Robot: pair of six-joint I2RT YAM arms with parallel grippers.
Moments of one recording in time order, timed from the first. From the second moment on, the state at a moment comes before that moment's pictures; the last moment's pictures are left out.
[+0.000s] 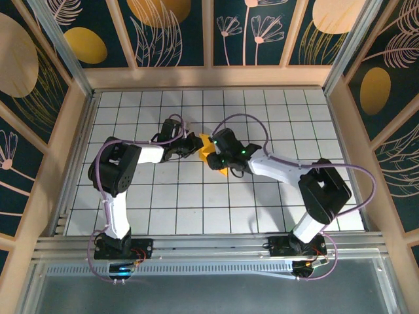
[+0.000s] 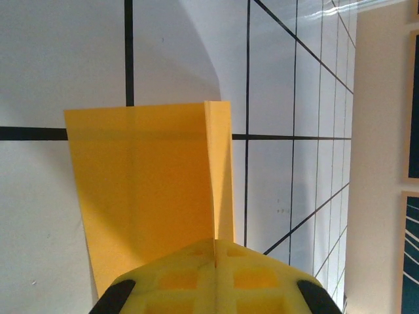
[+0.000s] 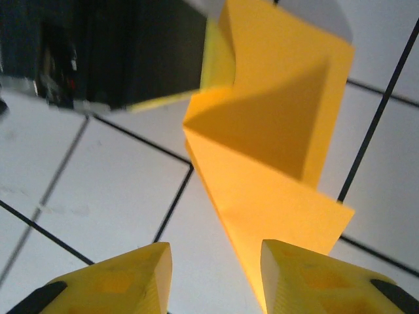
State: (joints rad) left arm -0.42 2.00 1.03 0.30 0.57 -0.92; right arm 0.81 1.65 1.06 -0.35 0.08 0.30
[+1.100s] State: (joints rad) left arm -0.44 1.96 1.03 0.26 0.57 -0.92; right arm 0.90 1.83 1.09 -0.38 0.37 0.34
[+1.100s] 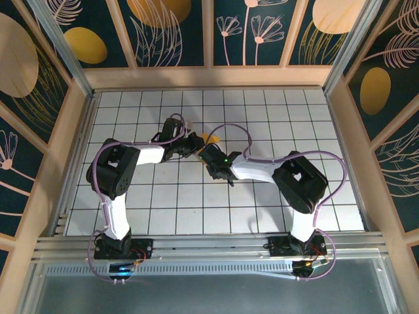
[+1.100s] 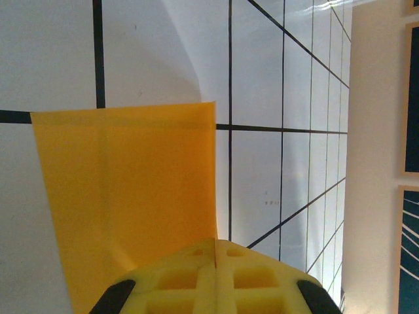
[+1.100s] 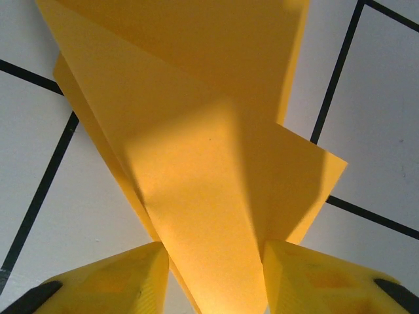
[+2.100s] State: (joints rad) left arm -0.36 1.83 0.97 0.24 0.54 -0.92; right arm 0.90 1.86 1.09 -0.36 0.37 0.31
